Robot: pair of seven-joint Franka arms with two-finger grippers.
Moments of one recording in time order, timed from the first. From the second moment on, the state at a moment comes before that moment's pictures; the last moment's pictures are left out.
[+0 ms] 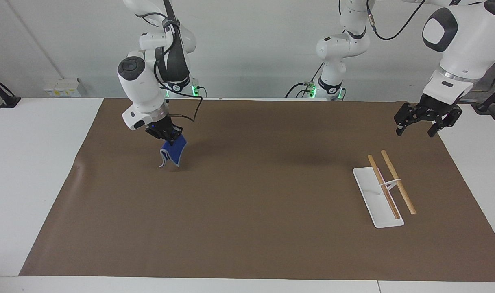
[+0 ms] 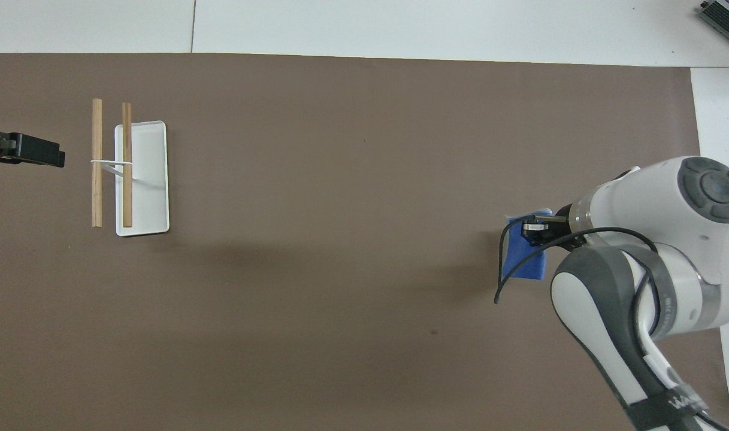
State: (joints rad) left arm 0.20 0.05 -0.21 -1.59 0.00 1.76 0.11; right arm 0.11 -0.04 0.03 -2.07 0.15 2.02 0.26
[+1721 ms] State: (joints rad) left arm -0.03 -0.12 -0.24 -1.99 -0.70 2.20 -0.66; right arm 0.37 0.12 0.10 -1.81 0.93 2.36 0.48
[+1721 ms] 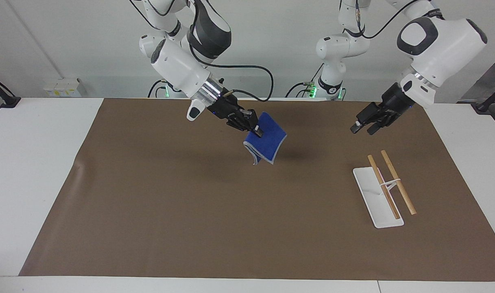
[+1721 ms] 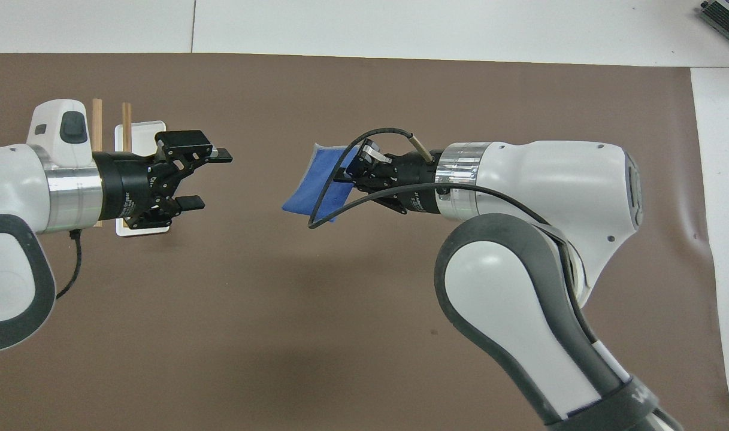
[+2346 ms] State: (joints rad) left arm -0.25 -0.12 -0.24 -2.11 -0.74 2.51 -0.93; right arm 0.37 0.13 0.10 -1.80 0.93 2.36 0.48
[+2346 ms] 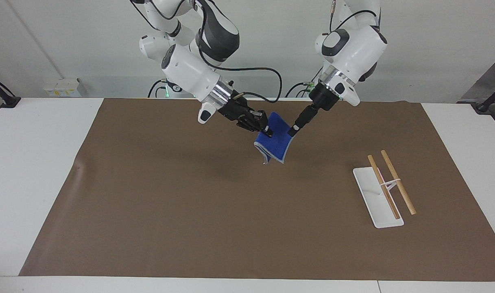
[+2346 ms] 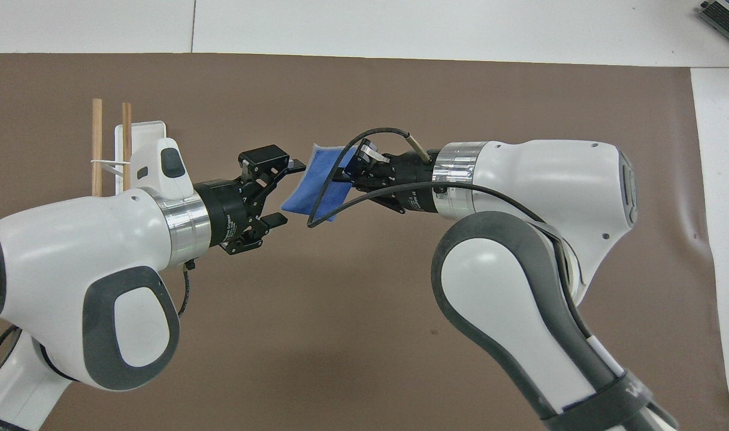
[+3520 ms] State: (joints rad) left arm -0.28 -0.10 -0.23 -2.12 -0.75 2.63 -0.98; right arm 0.37 0.13 0.10 -1.80 0.93 2.36 0.48
